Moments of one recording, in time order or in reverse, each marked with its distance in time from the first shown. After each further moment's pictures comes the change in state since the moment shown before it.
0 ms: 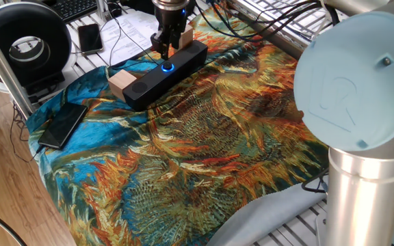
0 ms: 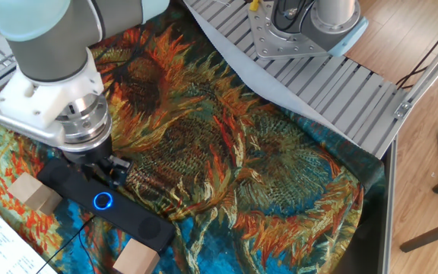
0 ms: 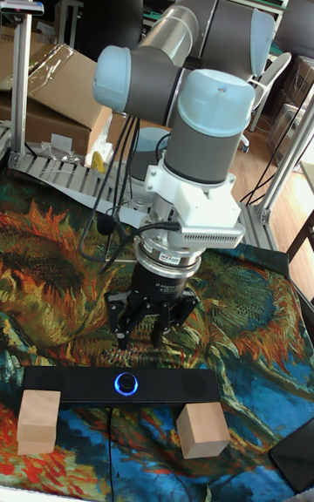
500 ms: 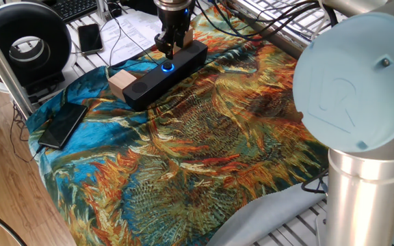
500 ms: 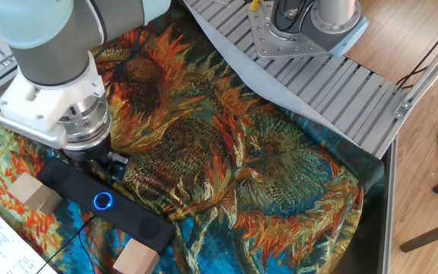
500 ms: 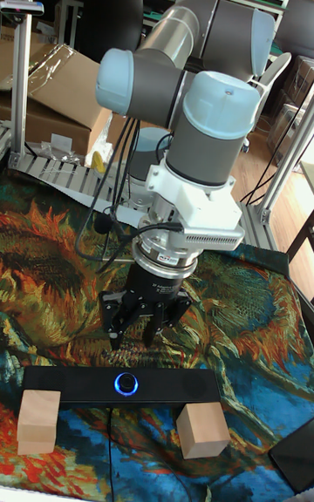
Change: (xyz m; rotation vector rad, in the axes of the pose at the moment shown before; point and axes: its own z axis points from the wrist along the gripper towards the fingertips) arm -0.003 -0.012 0.001 0.045 -0.008 -0.034
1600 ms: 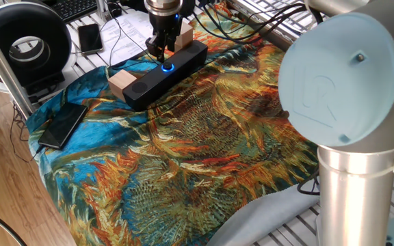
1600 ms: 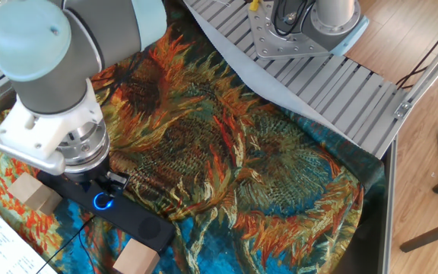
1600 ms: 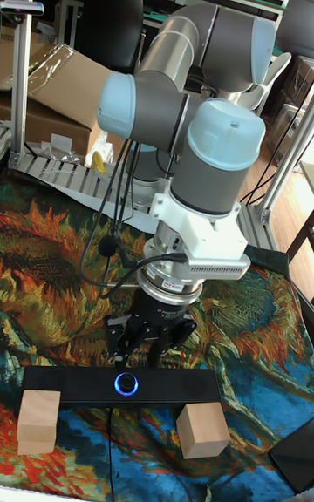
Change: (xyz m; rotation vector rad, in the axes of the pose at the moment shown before) arm -0.021 0.007 0.024 -0.007 0.007 0.013
